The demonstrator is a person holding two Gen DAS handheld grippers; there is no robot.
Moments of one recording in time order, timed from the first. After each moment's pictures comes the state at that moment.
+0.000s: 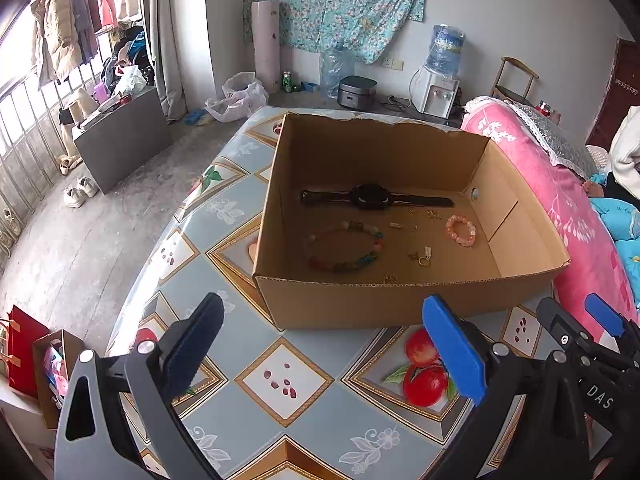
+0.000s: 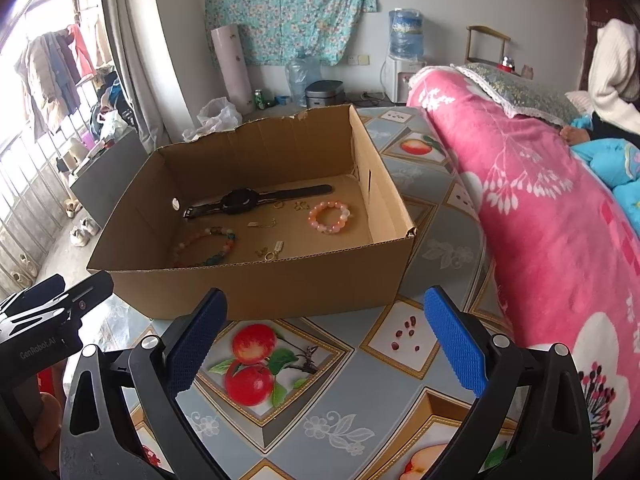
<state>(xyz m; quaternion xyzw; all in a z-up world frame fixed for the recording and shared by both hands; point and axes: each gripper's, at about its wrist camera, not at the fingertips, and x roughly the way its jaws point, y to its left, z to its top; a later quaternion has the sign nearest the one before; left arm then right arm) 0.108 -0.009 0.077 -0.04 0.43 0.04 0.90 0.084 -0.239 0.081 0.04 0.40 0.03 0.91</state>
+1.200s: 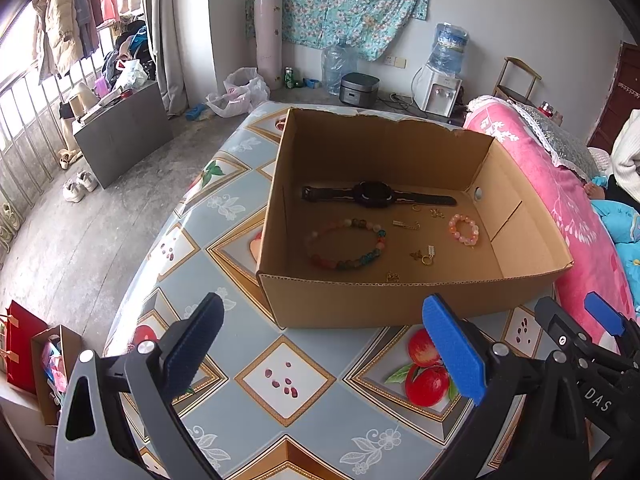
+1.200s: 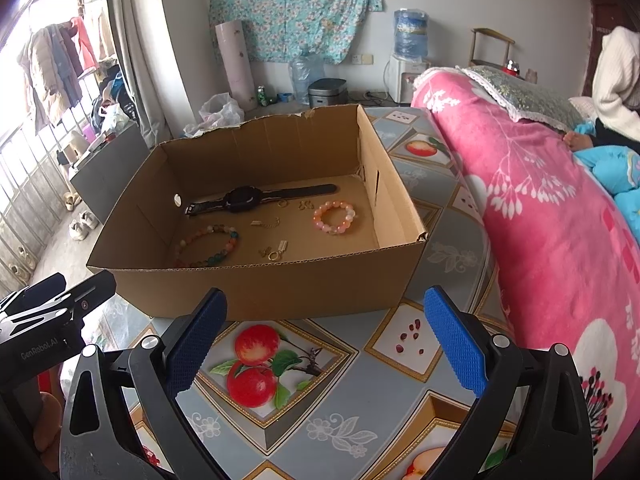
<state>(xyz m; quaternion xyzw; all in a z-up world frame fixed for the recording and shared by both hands) 0.109 -0.006 0.073 -0.05 0.44 0.04 0.90 0.088 -0.235 0.079 0.03 0.41 0.03 0.91</state>
